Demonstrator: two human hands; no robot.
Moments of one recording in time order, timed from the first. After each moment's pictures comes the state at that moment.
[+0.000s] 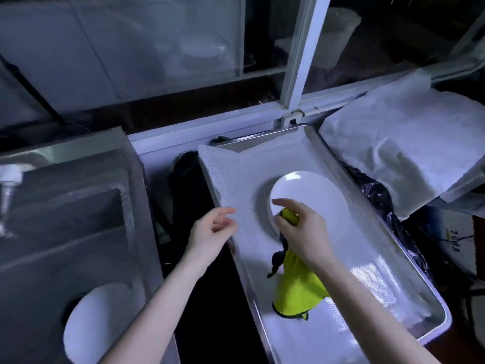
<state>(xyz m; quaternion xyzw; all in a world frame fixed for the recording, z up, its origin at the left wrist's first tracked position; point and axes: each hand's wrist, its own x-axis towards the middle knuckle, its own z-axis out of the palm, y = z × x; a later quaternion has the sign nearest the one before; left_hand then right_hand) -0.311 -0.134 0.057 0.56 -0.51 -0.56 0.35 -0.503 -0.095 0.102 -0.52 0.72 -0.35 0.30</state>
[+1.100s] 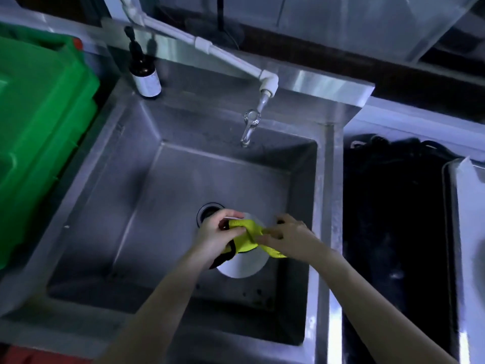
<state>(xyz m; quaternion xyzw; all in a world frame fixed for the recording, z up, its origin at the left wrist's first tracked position) 0.104 -0.030 -0.043 0.68 -0.27 -0.52 0.44 -0.075 -0.123 -0.007 -0.75 0.51 0.19 0.38</state>
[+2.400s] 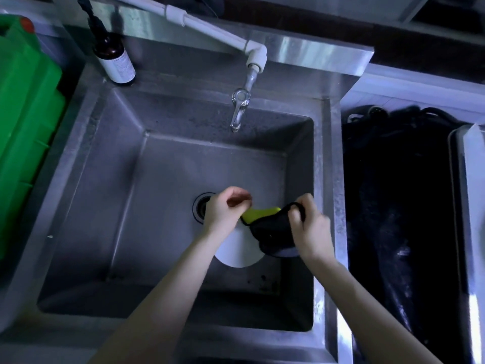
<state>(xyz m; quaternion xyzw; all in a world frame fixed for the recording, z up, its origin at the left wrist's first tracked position) 0.098 -0.075 -0.074 0.69 -0.34 -0.47 0.43 -0.088 -0.095 -0.014 -0.68 0.61 -0.22 0.33</state>
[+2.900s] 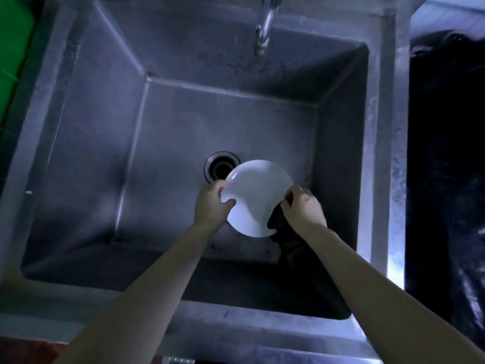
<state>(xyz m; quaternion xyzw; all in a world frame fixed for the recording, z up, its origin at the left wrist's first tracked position) 0.129 -0.009 -0.186 0.80 -0.34 -0.44 0.22 -0.070 -0.082 -0.164 -0.69 0.63 0.09 0.34</state>
